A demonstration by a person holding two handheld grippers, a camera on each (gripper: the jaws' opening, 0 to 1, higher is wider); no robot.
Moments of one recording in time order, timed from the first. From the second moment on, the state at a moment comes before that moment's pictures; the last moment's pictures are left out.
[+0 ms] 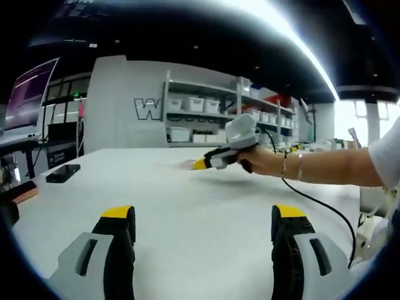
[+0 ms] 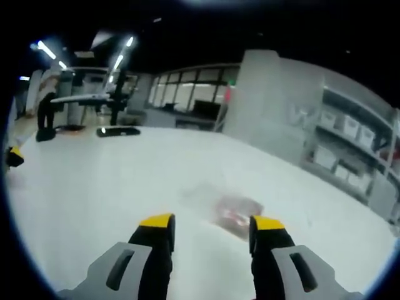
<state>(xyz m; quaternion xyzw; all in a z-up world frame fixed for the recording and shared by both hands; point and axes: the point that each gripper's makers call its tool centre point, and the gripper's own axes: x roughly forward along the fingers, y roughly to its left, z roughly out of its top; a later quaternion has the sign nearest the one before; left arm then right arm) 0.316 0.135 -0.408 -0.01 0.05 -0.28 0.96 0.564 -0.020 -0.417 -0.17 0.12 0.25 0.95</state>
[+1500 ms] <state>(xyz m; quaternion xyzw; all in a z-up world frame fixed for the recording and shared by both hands) 0.320 0.143 -0.405 -0.02 0.05 -0.27 0.96 0.587 0.010 -0.431 -0.24 0.12 0.28 0.92</state>
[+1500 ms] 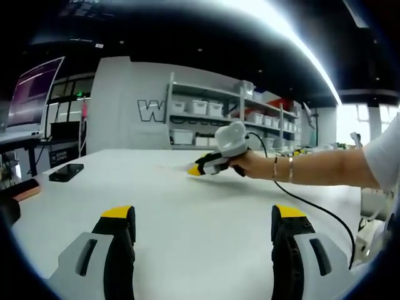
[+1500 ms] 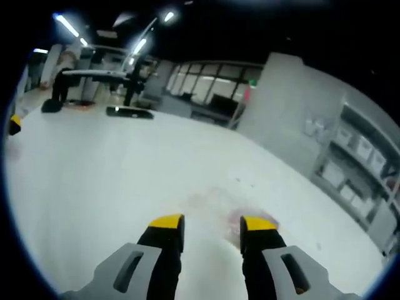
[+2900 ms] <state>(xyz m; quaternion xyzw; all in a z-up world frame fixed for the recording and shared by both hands) 0.321 0.151 -0.402 -0.04 0.04 -0.26 0.96 0.601 0.029 -0.439 -0.31 0.11 0.28 0.90</state>
